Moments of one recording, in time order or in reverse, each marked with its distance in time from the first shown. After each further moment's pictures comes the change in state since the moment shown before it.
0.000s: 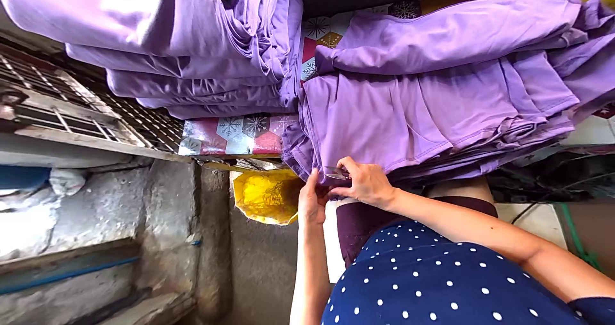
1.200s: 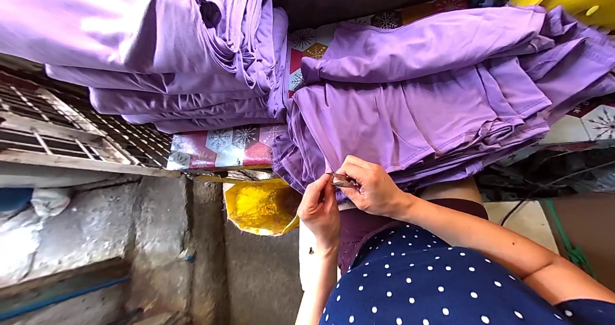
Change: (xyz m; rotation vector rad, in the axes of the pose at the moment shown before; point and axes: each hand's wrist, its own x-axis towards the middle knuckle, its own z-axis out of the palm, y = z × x) left_hand -0.021 -0.025 0.041 0.363 0.031 1.222; right_hand 0.001 -0.017 -0.053 0.286 0.181 -0.202
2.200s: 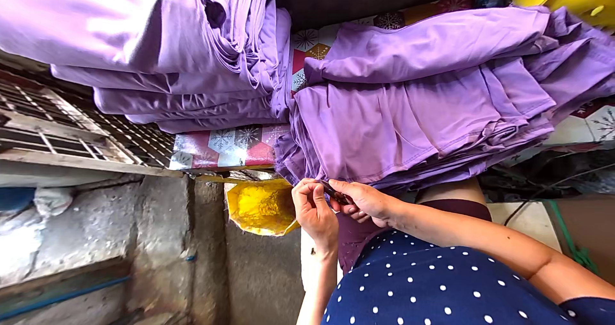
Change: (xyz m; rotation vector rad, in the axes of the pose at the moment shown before) left_hand 0.001 0.003 -0.008 -0.058 0.080 -0.155; right_hand 0.008 -0.026 0.005 1.014 -0.464 1.150
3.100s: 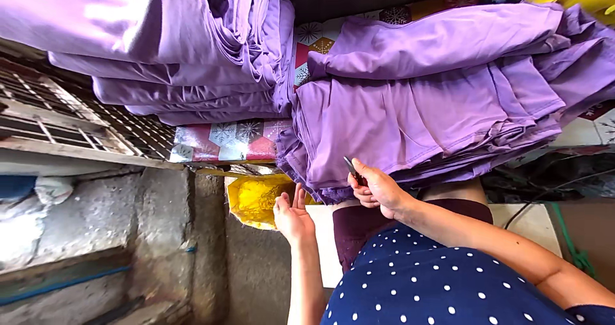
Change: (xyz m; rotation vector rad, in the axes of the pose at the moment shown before) left_hand 0.020 -0.027 -0.039 -0.306 0.537 -0.773; right_hand 0.001 0.004 -0.018 0.142 0.186 -0.182
